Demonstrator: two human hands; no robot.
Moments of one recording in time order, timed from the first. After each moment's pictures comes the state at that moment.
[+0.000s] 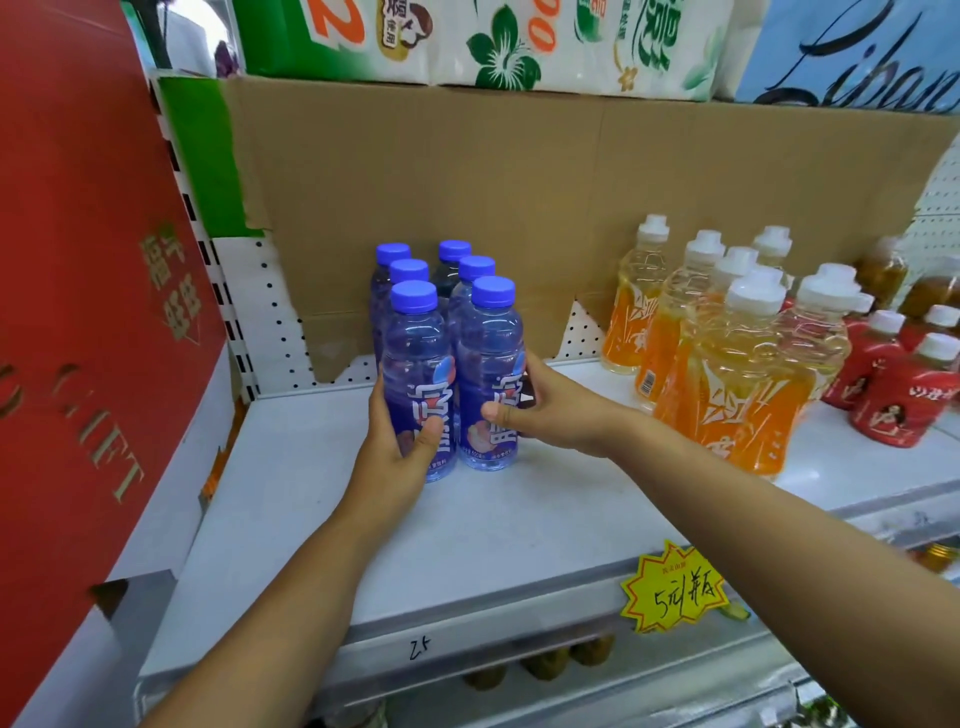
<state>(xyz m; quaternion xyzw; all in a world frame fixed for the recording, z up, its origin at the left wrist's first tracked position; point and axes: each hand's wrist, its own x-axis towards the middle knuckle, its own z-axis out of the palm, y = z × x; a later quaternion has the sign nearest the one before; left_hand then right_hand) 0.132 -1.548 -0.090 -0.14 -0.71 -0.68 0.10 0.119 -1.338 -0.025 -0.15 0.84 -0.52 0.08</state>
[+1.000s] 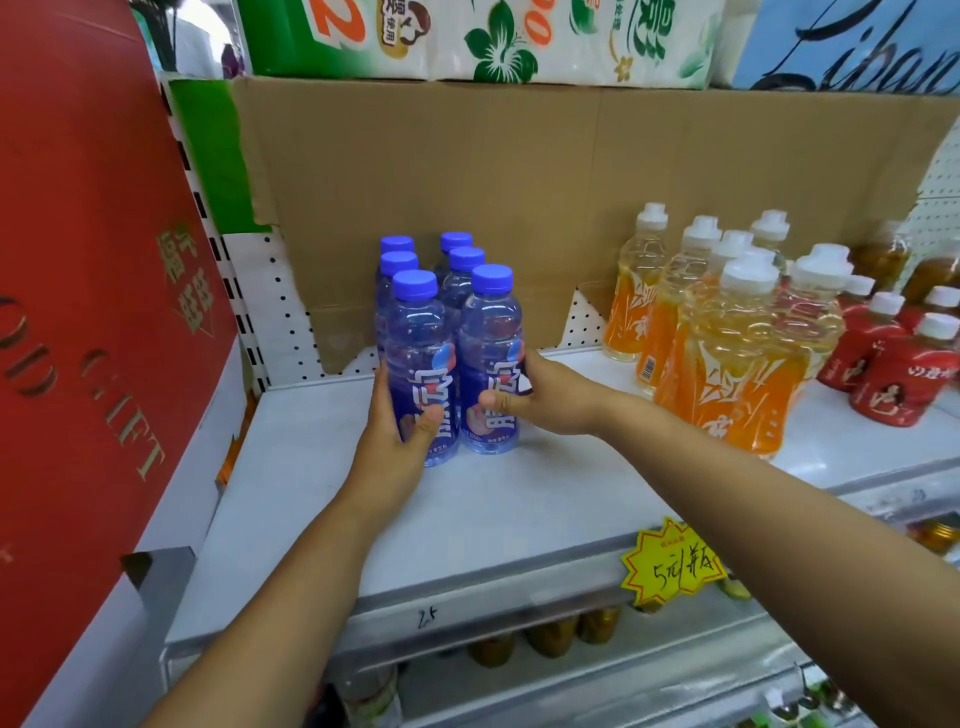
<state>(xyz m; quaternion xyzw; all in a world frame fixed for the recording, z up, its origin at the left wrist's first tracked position) 0.145 -1.555 -0.083 -0.13 -0.73 -0.67 0.08 0.131 -1.347 -0.017 -0.14 0.90 -0.41 0.05</state>
